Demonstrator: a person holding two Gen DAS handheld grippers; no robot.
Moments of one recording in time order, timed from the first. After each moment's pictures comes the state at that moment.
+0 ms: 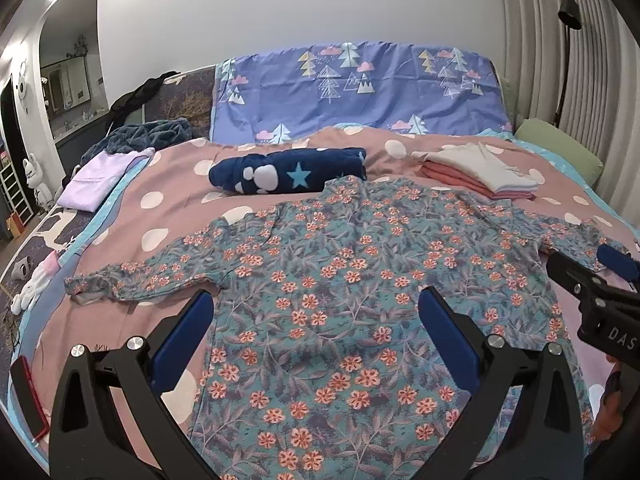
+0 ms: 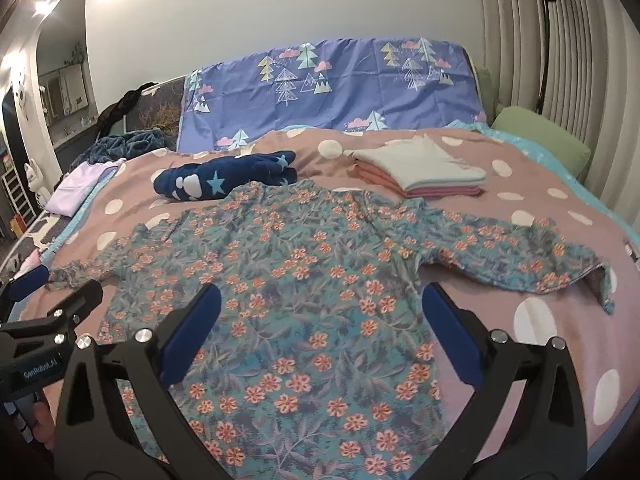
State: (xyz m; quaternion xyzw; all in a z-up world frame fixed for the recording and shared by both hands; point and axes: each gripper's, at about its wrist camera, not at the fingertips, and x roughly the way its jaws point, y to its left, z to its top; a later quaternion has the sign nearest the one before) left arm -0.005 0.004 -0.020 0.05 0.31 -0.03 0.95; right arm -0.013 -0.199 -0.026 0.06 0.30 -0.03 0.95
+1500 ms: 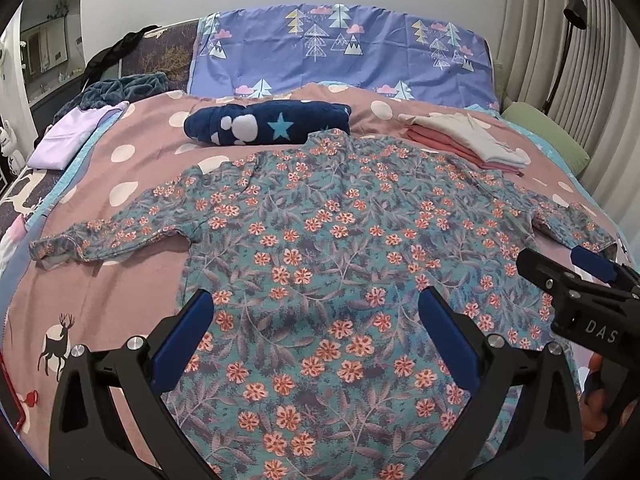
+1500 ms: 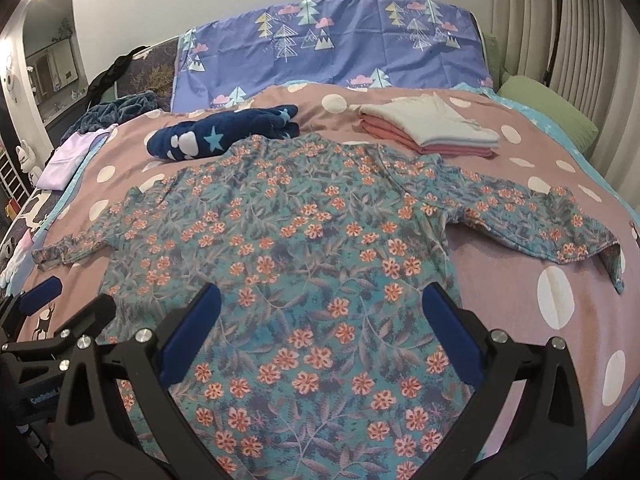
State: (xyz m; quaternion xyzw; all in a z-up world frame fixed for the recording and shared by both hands) left arm 0.010 0.021 -0.055 0.01 0.39 -0.08 0.92; right arm 0.009 -0.175 -0.054 0.07 0.38 -0.04 0.92
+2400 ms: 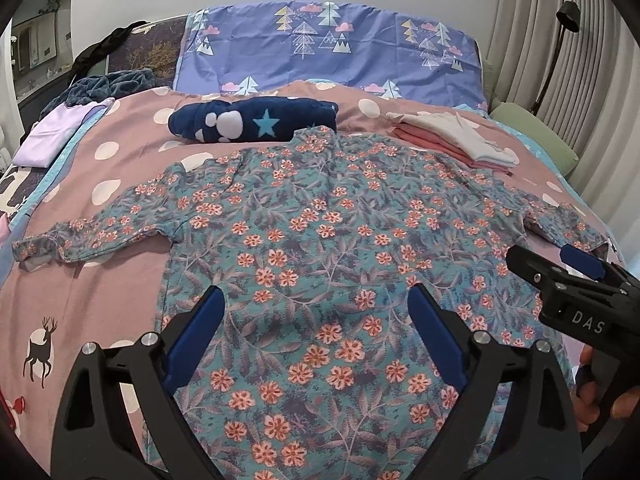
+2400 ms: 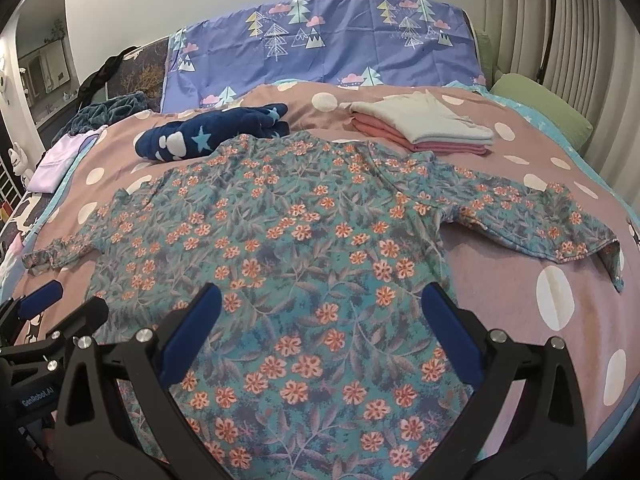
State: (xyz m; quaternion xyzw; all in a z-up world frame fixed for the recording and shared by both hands) left arm 0.017 0.019 -0.061 0.00 0.39 -0.11 0.92; right arm 0.017 -0.179 -0.062 0.06 0.38 -0.05 0.92
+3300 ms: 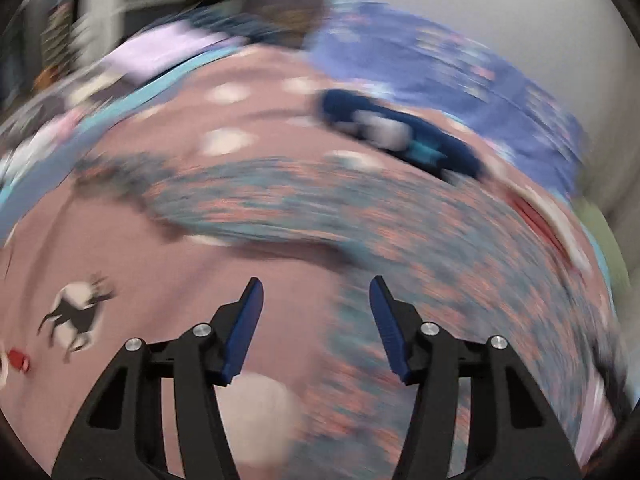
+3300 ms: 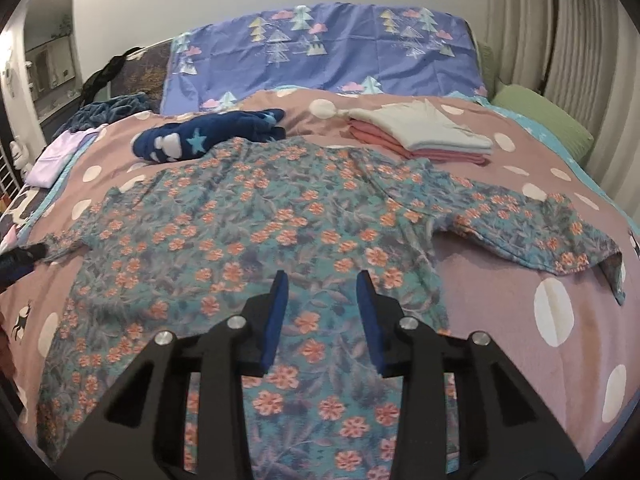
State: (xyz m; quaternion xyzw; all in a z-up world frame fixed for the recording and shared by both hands) left arm 0.075 0.204 -0.092 -0.18 0.41 0.09 0.89; right arm 0.020 -0.195 -0.076 0.05 0.36 -0.05 0.93
